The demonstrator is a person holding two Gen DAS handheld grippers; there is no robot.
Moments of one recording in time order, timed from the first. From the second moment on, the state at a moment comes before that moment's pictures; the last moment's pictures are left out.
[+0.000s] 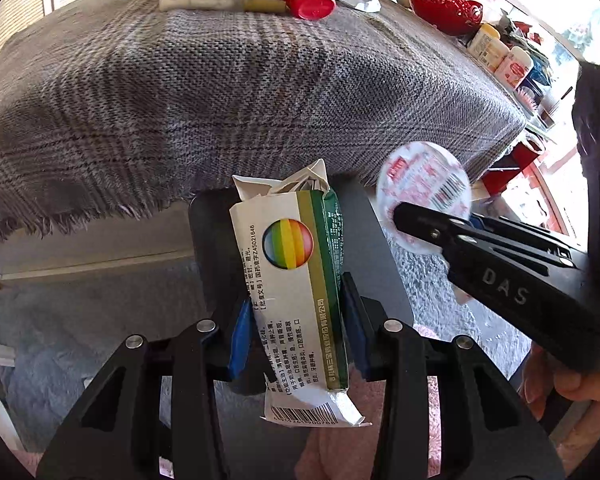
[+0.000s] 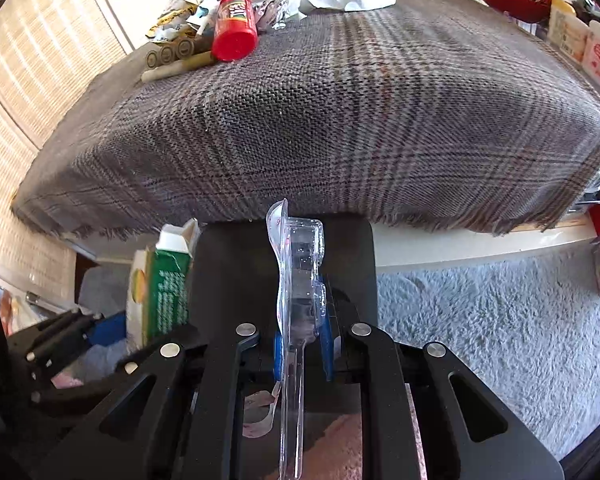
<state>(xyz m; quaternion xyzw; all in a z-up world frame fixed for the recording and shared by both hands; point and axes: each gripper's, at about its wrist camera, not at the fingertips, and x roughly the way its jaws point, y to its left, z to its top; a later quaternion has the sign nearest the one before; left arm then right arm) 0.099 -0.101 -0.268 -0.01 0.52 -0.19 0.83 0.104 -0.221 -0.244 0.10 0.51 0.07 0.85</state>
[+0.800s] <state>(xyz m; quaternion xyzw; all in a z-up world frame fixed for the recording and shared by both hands) 0.083 -0.073 -0.222 0.00 0.47 -0.16 0.87 0.094 -0.234 -0.197 0.09 0.46 0.02 0.88</state>
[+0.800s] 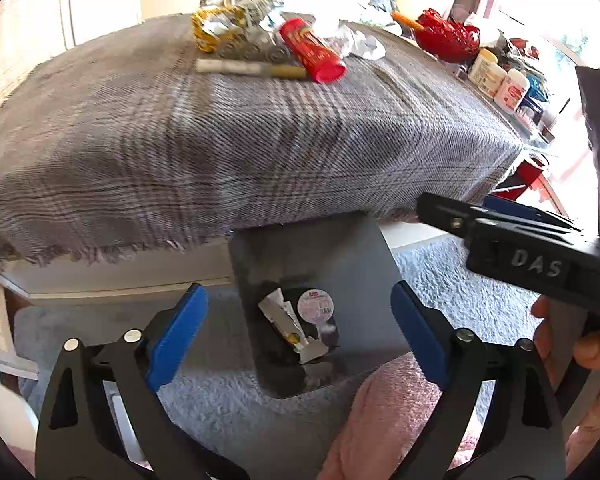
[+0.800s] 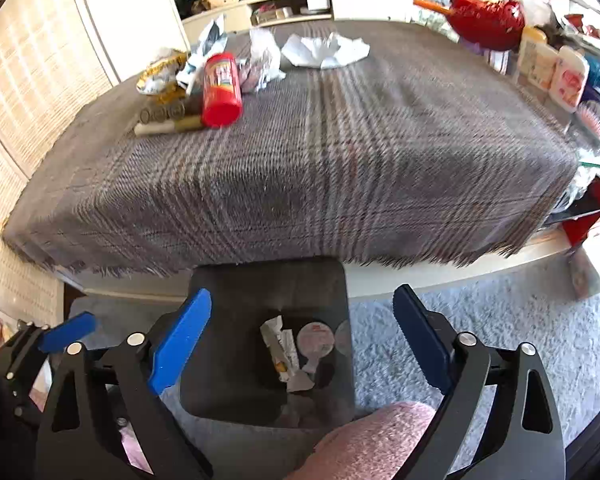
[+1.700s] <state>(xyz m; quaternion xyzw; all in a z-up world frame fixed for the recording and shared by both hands) 0.173 -0.016 -0.179 0.00 0.45 -0.09 0.89 0.182 -0.227 -0.144 0.10 0.41 0.06 0.90</state>
